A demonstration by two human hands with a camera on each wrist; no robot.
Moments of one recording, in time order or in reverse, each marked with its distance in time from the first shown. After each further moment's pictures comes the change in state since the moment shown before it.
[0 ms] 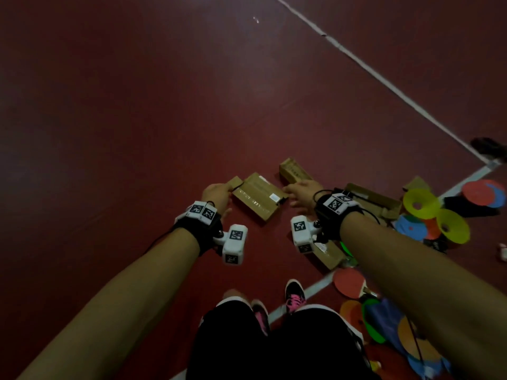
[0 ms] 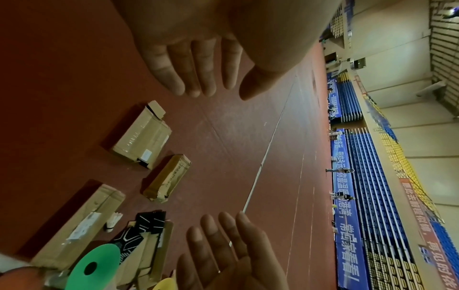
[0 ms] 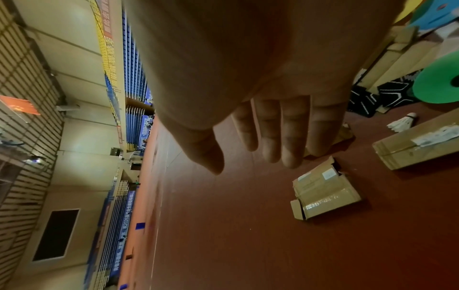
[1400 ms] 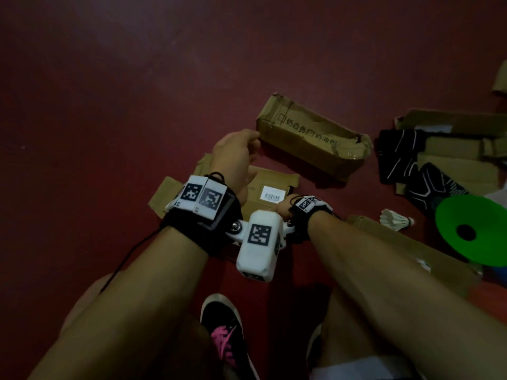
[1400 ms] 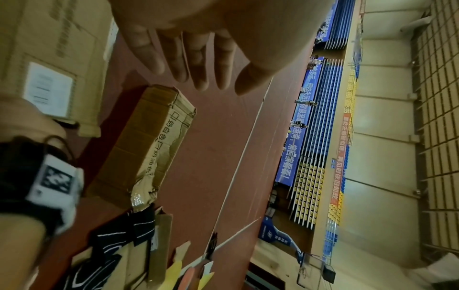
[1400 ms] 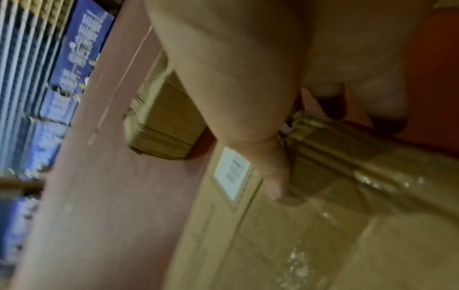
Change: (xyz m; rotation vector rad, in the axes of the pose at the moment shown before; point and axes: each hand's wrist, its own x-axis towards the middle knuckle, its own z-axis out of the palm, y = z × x) left_hand 0.606 -0.171 0.224 0.053 -0.426 0.040; right_hand 0.695 0.263 0.146 -0.153 0.033 0.364
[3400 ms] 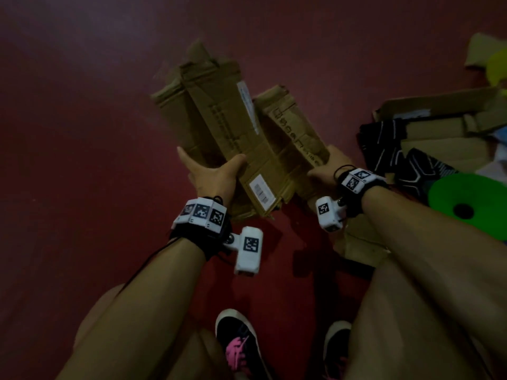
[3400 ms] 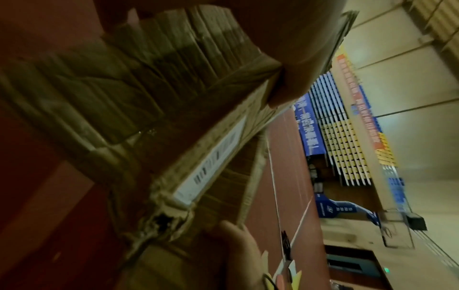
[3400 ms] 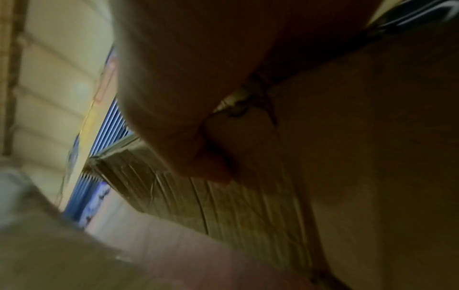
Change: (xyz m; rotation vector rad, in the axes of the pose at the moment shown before) left_hand 0.028 -0.012 0.006 0.316 0.208 0.217; right_hand -0.009 0.034 -0.134 0.058 0.570 -0.230
